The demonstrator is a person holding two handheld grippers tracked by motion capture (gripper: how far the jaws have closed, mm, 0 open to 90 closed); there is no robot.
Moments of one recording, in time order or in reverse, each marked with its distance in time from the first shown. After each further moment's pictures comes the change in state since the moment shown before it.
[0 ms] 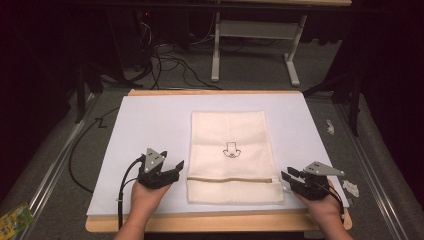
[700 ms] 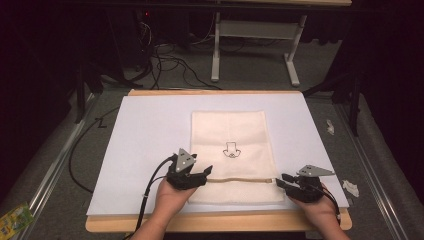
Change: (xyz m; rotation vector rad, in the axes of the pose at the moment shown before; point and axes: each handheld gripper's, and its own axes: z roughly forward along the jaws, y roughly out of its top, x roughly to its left) left arm -0.066 0.016 0.038 0.038 -0.148 0.085; right arm 0.004 -0.012 0.019 0.098 0.080 0.000
